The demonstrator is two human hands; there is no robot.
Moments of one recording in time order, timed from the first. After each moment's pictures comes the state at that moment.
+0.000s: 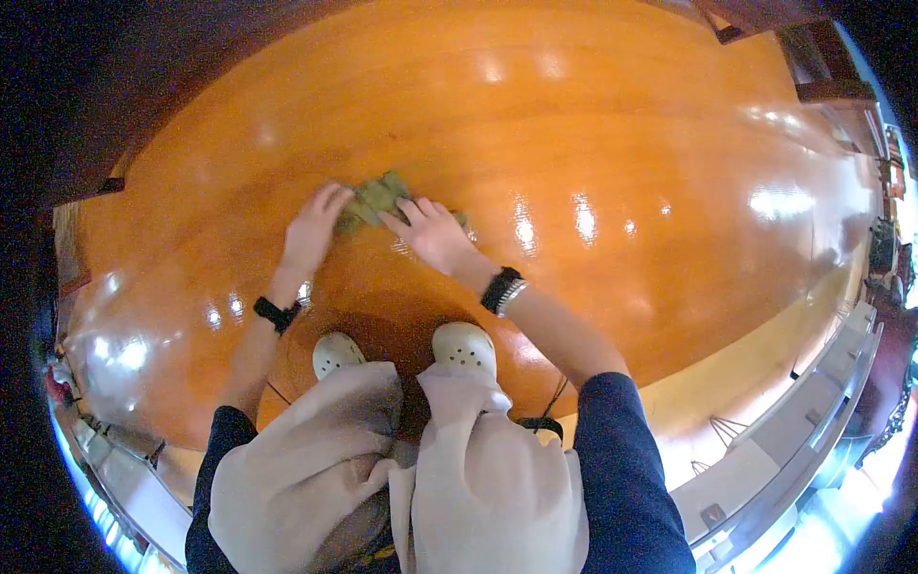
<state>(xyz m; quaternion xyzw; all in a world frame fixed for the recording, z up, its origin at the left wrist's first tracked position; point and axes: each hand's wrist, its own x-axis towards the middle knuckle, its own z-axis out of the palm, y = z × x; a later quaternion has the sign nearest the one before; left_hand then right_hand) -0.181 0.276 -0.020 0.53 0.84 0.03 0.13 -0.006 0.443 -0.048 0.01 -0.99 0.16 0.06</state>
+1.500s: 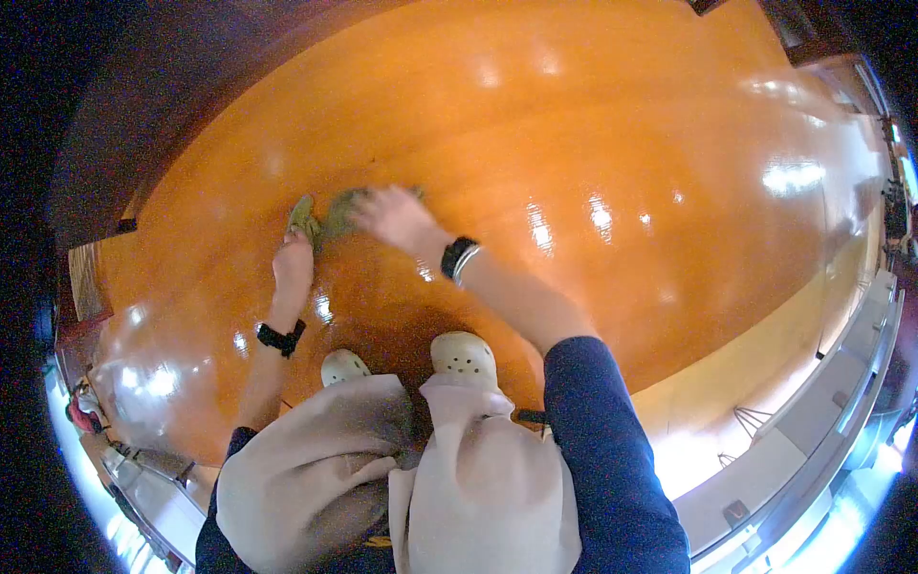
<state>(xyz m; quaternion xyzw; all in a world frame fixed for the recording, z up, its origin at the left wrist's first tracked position) -0.201 0.253 -0.053 0.40 0.89 -0.23 0.00 -0.065 0.454 -0.053 0.06 -0.99 0.12 0.10</state>
